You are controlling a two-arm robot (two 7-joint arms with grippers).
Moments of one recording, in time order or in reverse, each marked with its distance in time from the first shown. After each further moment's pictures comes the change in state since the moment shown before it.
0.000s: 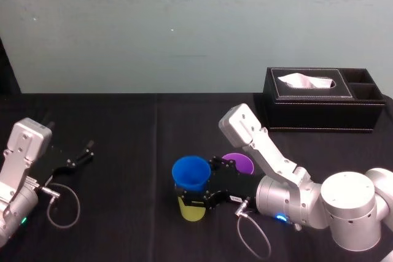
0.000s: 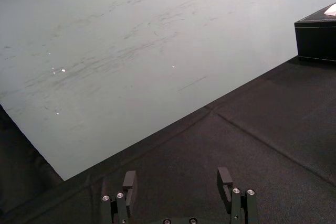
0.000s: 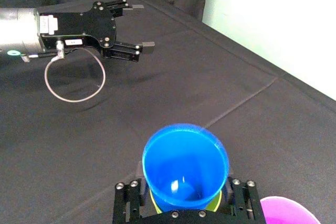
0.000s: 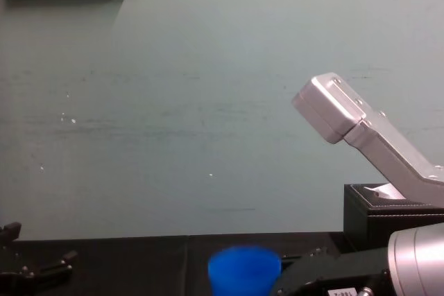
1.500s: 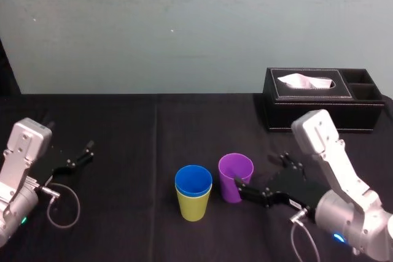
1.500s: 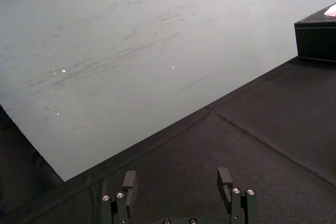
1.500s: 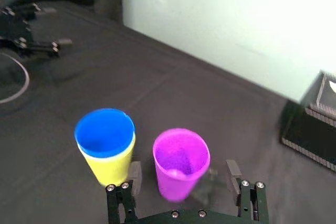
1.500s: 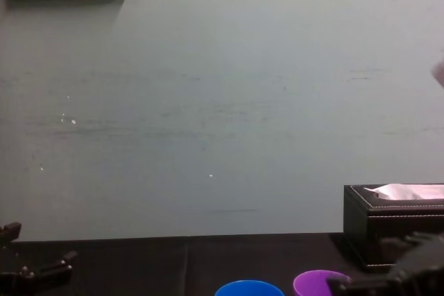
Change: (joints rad) left arm 0.000 0.000 0.000 0.000 0.000 0.000 0.000; right arm -0.299 0.045 0.259 -0.250 -0.043 0.023 -0.188
